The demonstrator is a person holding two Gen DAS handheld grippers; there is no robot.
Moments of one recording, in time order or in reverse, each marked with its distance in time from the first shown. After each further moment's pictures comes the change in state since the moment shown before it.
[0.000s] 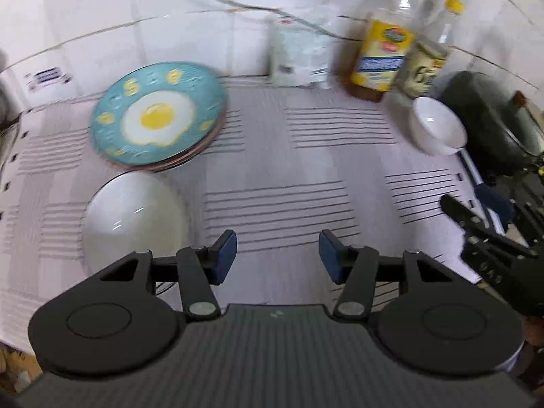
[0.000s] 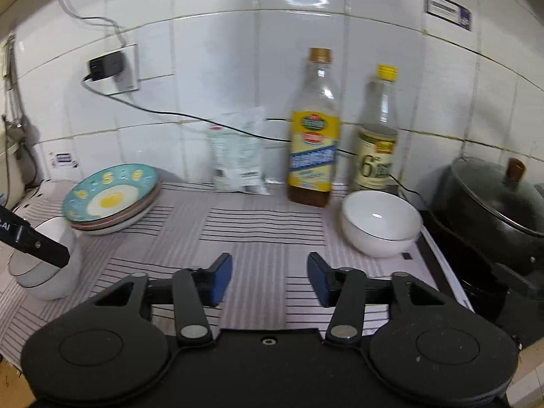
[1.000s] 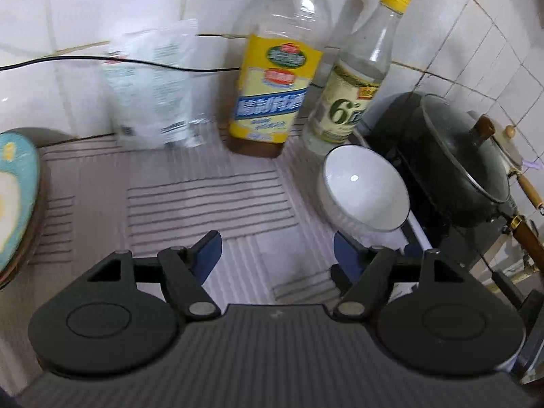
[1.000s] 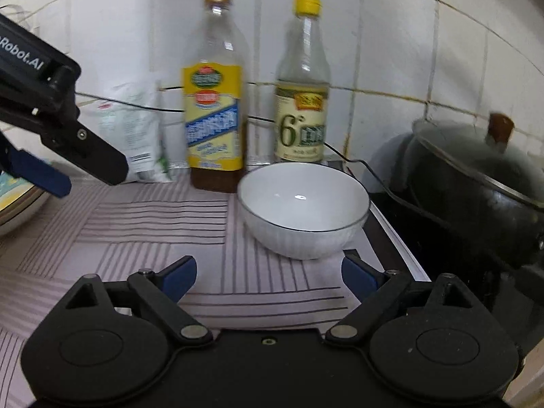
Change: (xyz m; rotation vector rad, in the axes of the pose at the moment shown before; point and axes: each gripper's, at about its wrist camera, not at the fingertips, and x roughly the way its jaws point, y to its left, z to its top) left arm 0.122 -0.120 0.091 0.060 -0.078 -0.228; right arm 0.105 -0.086 -0.020 0.070 -0.006 -0.139
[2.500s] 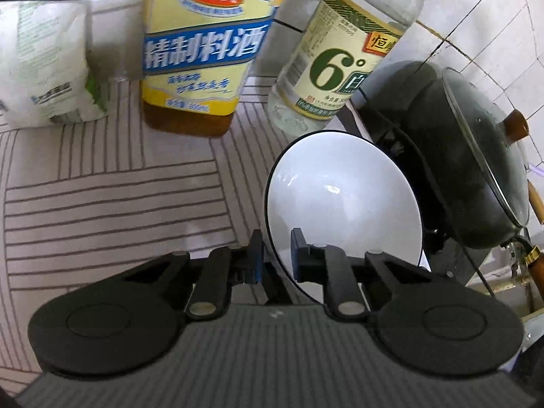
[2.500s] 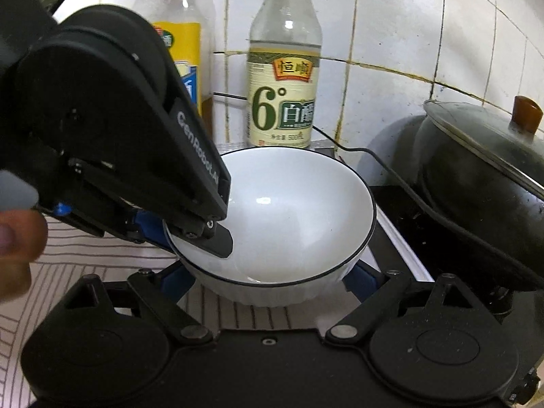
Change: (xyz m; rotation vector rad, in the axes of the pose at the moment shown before) left arm 0.121 -0.024 0.025 -0.079 0.180 -0.053; right arm 0.073 -0.007 0.014 -0.006 0.046 -0.047
